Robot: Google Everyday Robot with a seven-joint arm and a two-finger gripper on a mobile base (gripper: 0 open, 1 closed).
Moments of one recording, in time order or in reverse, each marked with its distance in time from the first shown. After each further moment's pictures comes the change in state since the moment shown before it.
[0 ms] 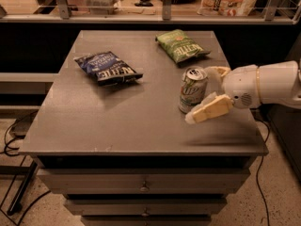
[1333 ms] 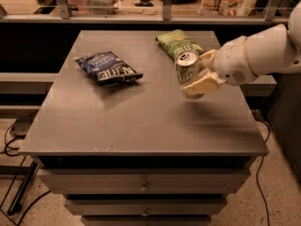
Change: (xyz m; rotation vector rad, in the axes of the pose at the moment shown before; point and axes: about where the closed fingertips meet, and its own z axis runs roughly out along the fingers) arm -0.039 -0.015 0.000 0.041 0.186 -0.182
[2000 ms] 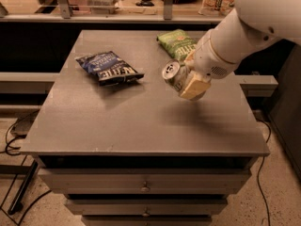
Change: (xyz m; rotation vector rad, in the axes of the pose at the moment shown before) arm 0.003 0.004 0.020 -0.038 0.382 -0.248
